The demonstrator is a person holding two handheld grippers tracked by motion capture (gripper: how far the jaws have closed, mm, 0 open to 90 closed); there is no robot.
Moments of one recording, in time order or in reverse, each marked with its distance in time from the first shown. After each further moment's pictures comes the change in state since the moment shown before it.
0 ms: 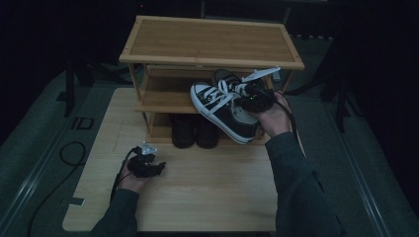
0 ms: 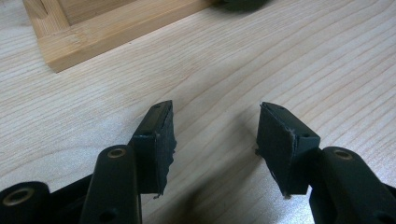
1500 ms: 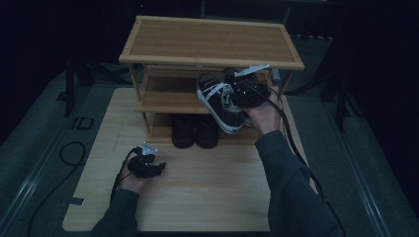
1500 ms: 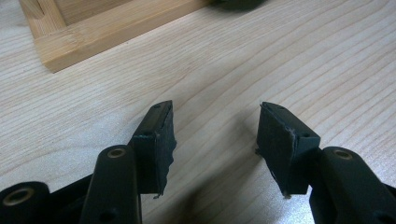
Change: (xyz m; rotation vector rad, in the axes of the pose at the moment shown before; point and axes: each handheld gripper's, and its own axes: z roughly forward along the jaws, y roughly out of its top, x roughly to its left) left arm -0.001 0.000 0.000 0.001 -0.003 0.008; right arm 0.008 0.016 0.013 0.008 -0.192 0.001
